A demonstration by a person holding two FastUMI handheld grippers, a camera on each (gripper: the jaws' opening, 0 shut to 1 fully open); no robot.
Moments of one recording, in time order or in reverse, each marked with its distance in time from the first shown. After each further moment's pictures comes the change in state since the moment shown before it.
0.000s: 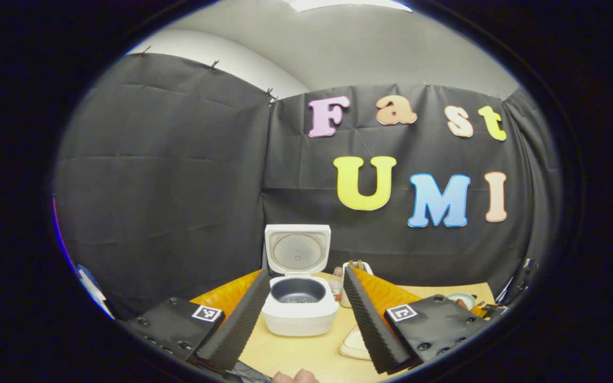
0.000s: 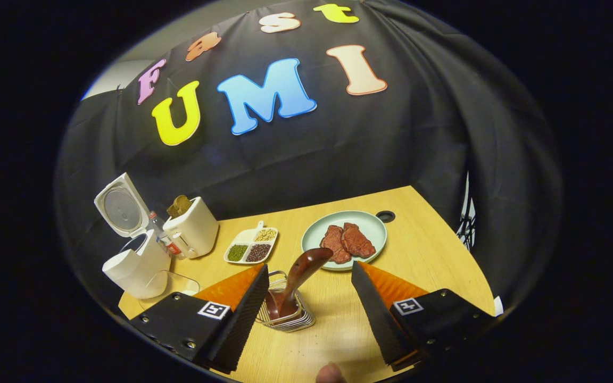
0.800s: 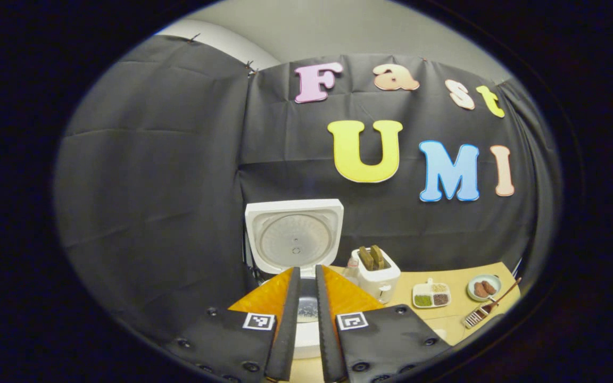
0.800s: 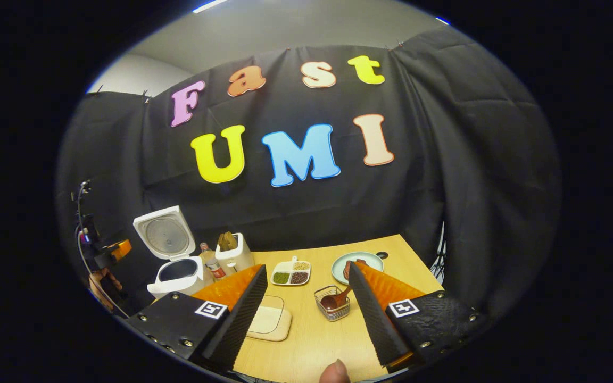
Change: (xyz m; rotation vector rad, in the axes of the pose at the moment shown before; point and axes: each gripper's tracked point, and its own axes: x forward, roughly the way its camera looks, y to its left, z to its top) left arm 0.214 0.039 -0.089 0.003 0.058 -0.150; right arm -0.220 0.141 0.090 -0.086 -0.196 -0.096
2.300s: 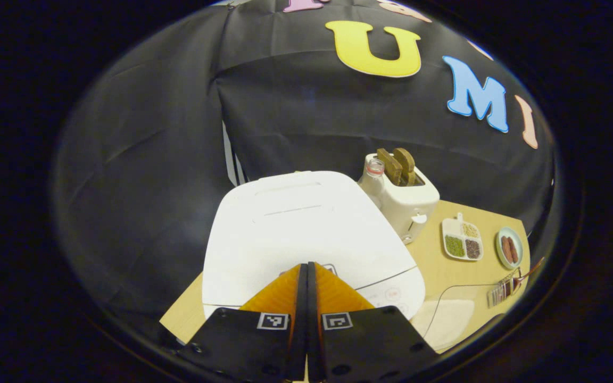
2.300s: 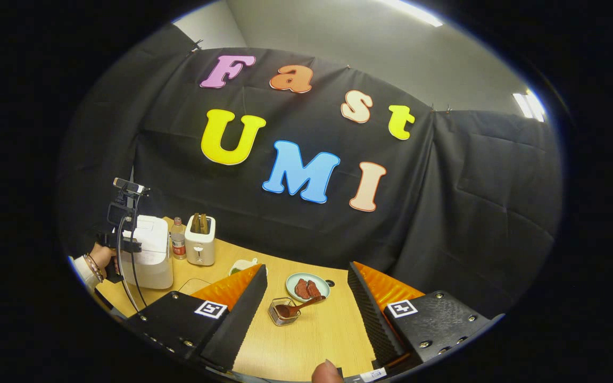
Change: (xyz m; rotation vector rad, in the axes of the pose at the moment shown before) left arm 0.137 -0.008 -0.168 0.036 0.534 0.005; right arm -0.075 0.086 0.080 -0.433 -0.040 -0.218
